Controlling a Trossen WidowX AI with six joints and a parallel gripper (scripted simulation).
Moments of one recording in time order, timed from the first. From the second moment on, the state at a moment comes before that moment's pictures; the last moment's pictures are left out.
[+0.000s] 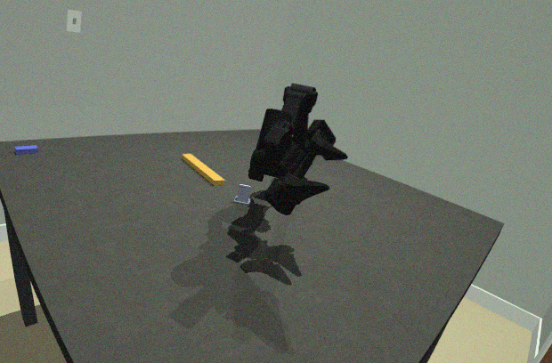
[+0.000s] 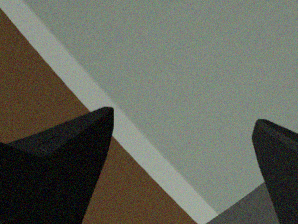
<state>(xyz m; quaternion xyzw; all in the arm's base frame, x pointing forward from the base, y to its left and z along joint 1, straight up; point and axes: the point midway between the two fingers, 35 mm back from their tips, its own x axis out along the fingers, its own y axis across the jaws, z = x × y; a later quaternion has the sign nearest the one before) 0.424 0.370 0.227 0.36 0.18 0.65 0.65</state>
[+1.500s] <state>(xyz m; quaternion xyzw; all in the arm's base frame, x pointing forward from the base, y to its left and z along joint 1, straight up) 0.560 0.092 0.163 -0.02 0.18 0.29 0.94</state>
